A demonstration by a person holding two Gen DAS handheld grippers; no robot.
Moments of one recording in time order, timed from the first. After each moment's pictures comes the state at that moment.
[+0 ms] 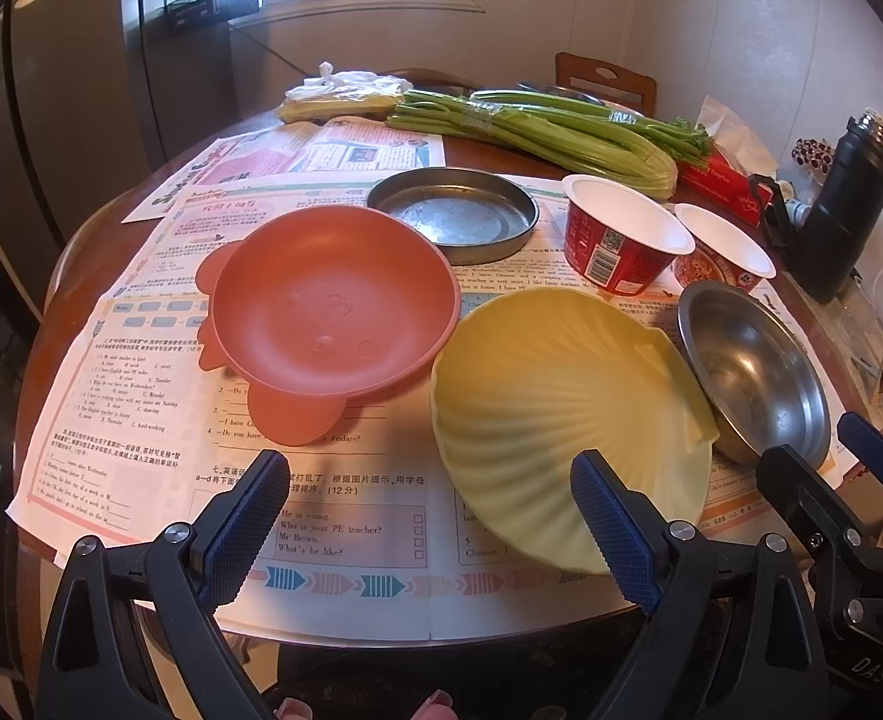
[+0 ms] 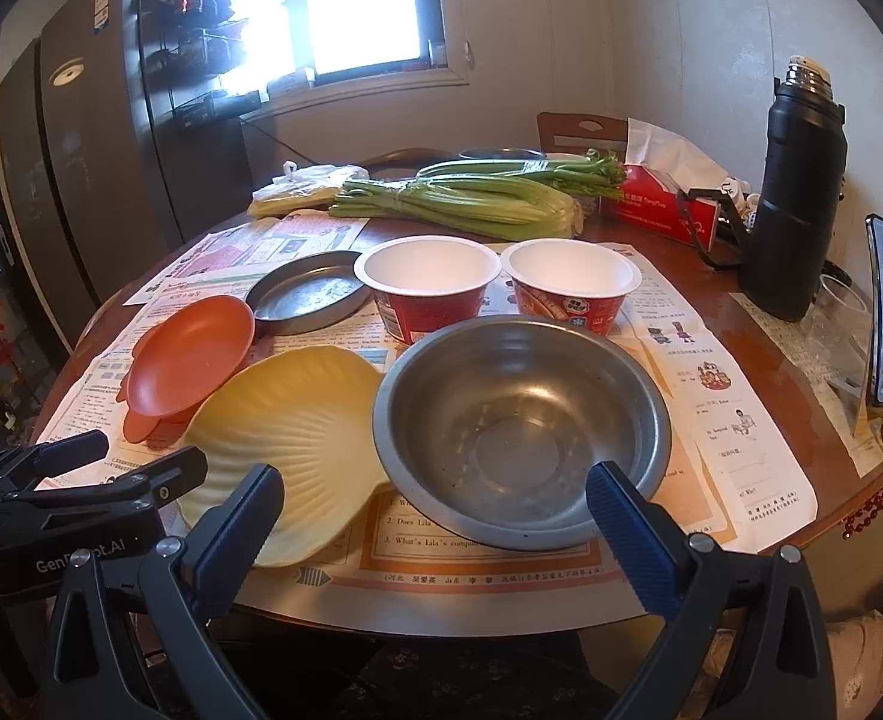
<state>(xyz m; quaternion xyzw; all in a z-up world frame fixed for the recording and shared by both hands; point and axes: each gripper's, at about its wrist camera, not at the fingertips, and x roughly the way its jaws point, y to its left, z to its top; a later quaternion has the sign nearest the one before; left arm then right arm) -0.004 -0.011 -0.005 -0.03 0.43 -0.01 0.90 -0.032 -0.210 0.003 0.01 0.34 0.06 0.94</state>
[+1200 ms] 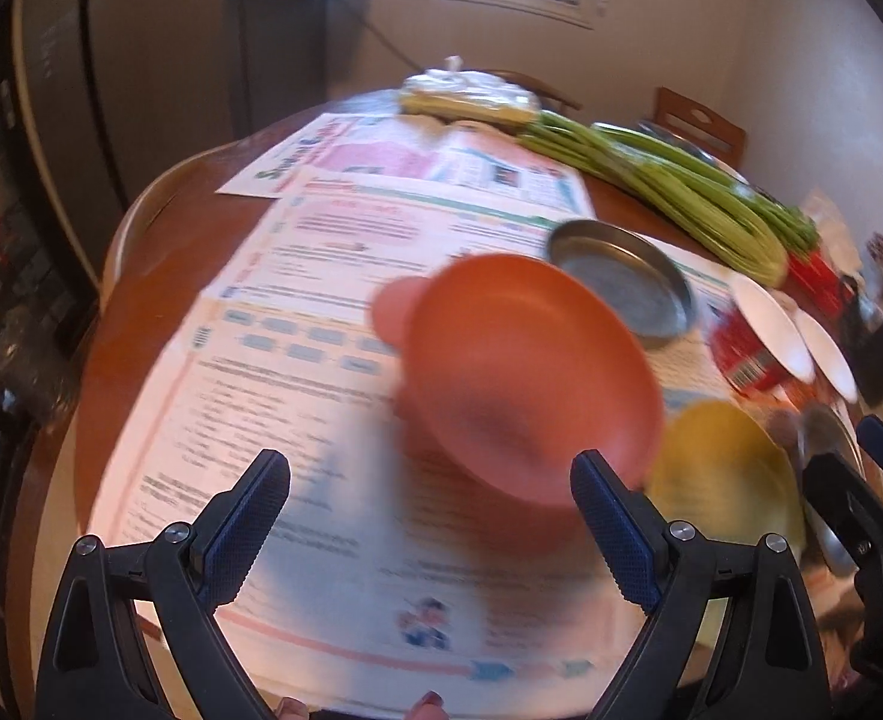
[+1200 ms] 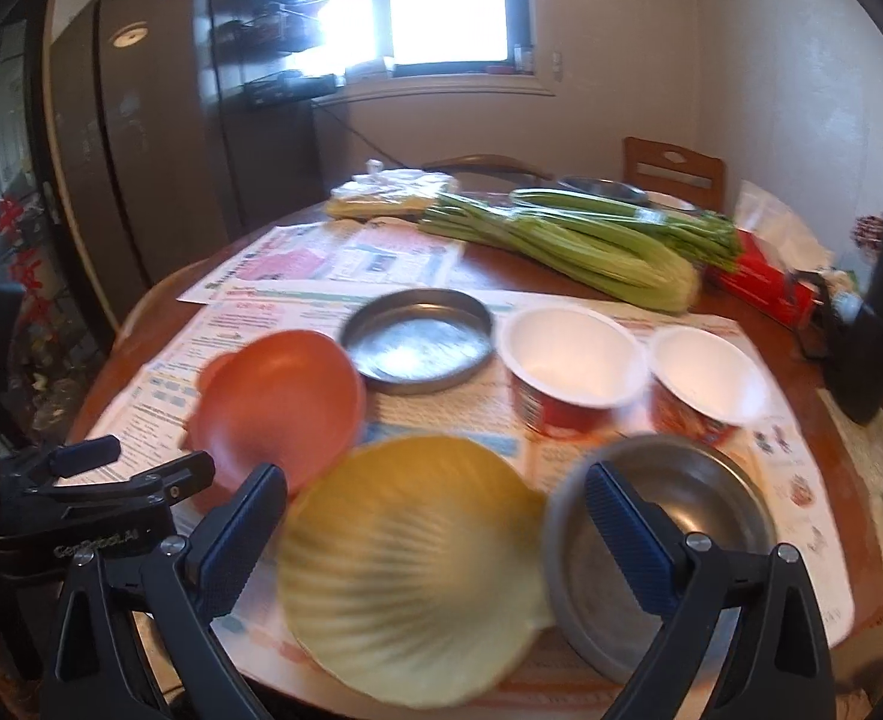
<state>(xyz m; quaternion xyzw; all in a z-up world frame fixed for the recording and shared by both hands) 0.036 0.100 0.007 -0.10 0.44 0.07 0.89 0.029 -0.124 0.034 -0.04 0.35 0.15 0.92</state>
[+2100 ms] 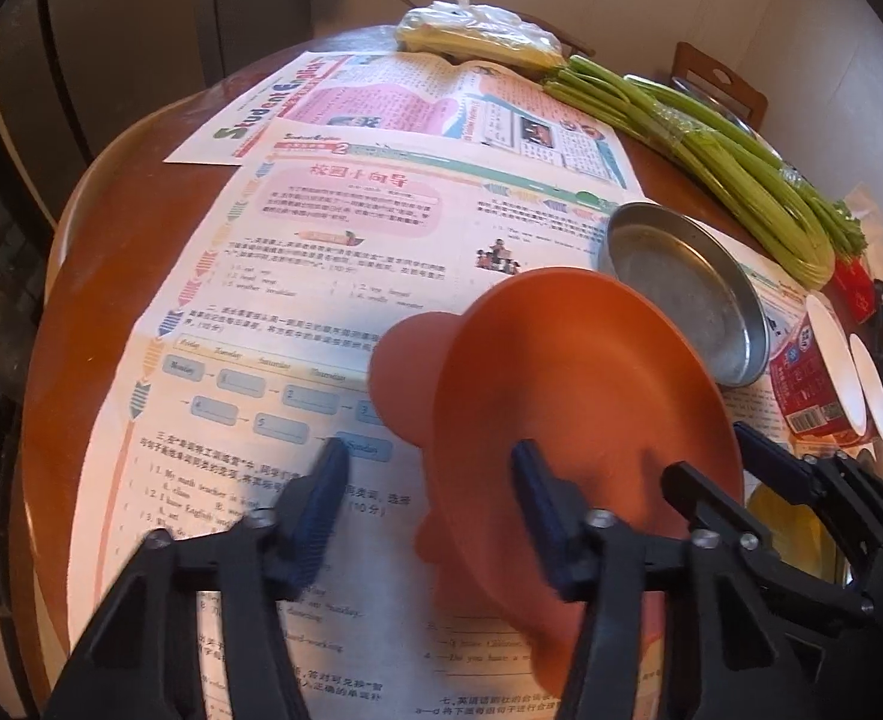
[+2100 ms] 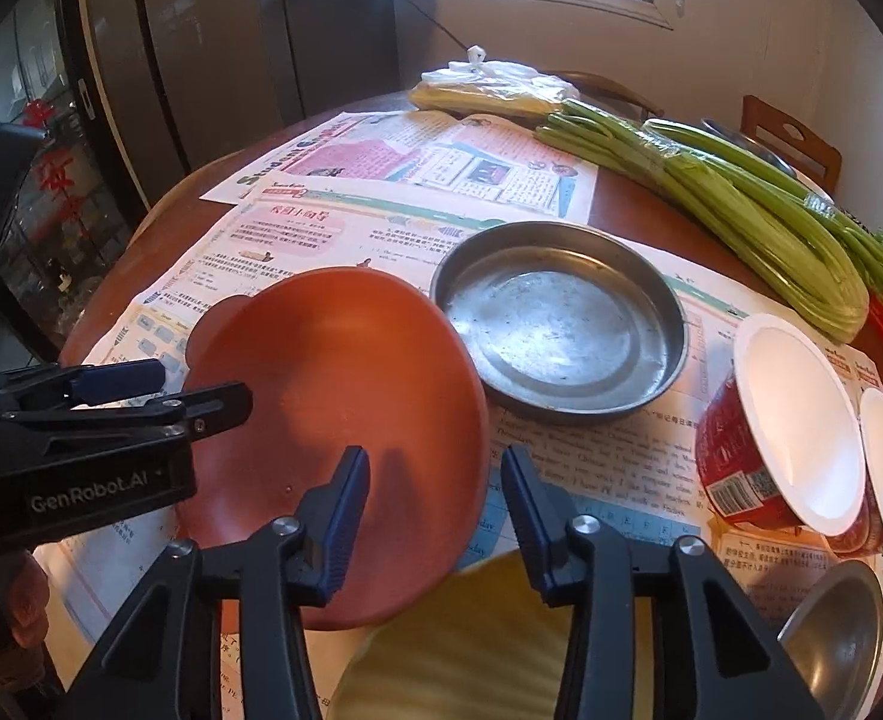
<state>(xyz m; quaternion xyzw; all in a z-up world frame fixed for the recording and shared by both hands) 0.117 0.121 -0.025 -0.10 0.51 0.04 0.85 0.114 -0.040 -0.027 -0.11 0.45 0.21 0.86</state>
